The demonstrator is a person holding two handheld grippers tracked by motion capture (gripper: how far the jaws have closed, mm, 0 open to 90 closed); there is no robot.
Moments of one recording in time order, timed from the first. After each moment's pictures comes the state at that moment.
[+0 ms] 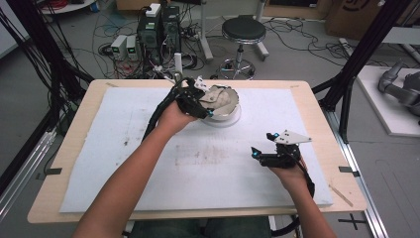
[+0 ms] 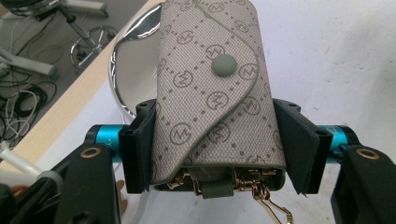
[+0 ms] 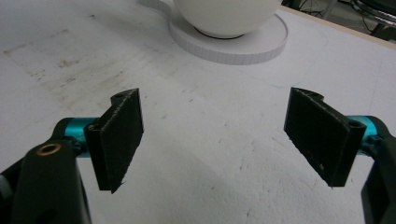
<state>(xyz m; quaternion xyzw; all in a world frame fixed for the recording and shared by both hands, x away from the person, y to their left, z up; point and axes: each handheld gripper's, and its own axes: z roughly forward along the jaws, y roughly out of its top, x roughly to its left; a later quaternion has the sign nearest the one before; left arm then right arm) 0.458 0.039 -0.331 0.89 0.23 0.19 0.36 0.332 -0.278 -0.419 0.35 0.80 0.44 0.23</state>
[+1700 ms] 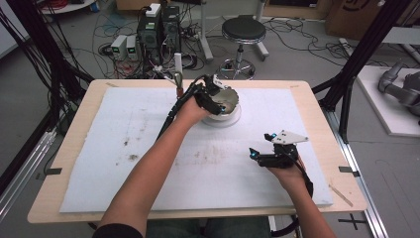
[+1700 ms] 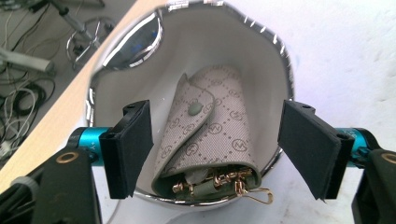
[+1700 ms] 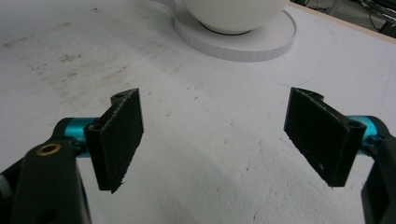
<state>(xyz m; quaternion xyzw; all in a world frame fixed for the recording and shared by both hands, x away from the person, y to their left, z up) 0.497 0.003 -0.349 0.89 0.22 0.19 0.34 0.334 -0.273 -0.421 0.34 0.80 0.43 0.23</state>
